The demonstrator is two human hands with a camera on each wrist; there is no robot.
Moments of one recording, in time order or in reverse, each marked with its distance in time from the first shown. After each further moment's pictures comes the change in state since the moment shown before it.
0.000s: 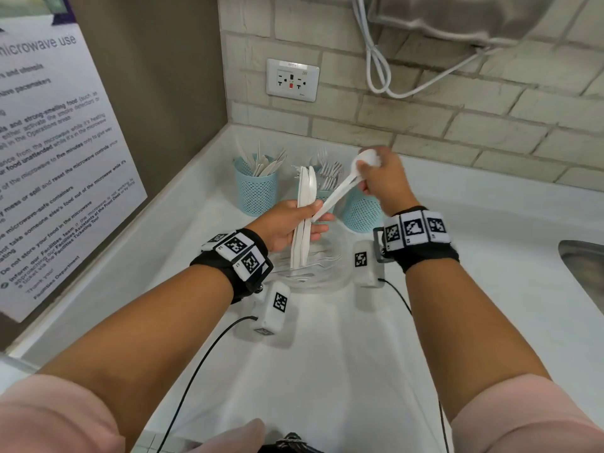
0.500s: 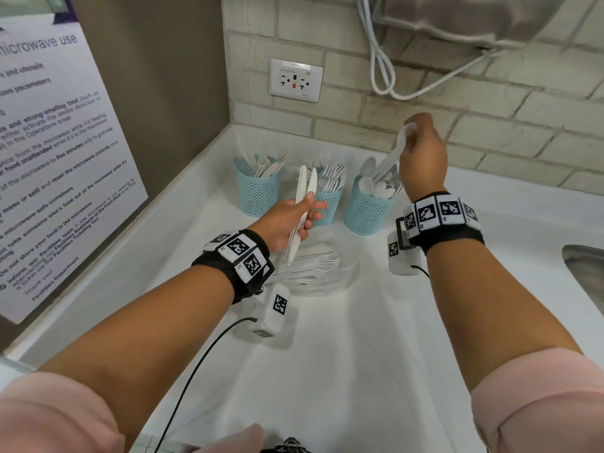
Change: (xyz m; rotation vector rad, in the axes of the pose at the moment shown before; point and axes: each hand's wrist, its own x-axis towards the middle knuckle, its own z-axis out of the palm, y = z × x) left_hand 0.007 0.003 0.000 -0.004 0.150 -0.009; right_hand 0.026 -0.004 -0.039 -0.501 0.362 -0.369
